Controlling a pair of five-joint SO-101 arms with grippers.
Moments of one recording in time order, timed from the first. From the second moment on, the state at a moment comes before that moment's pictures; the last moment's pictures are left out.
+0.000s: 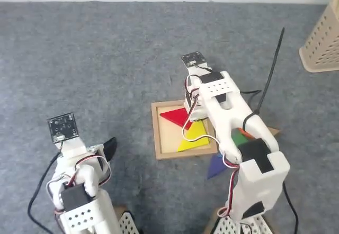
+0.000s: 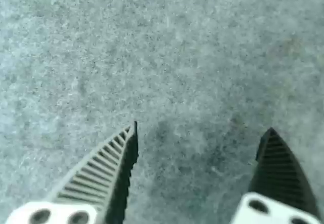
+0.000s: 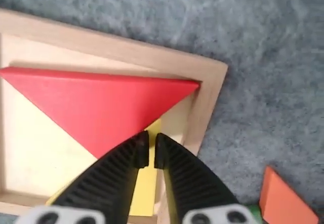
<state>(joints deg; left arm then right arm) -28.7 -103.8 97.3 72.6 2.2 -22.9 17.3 13.4 65.0 1.2</state>
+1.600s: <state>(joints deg) -28.7 -103.8 97.3 72.6 2.2 -22.8 13.6 15.9 65.0 -18.9</state>
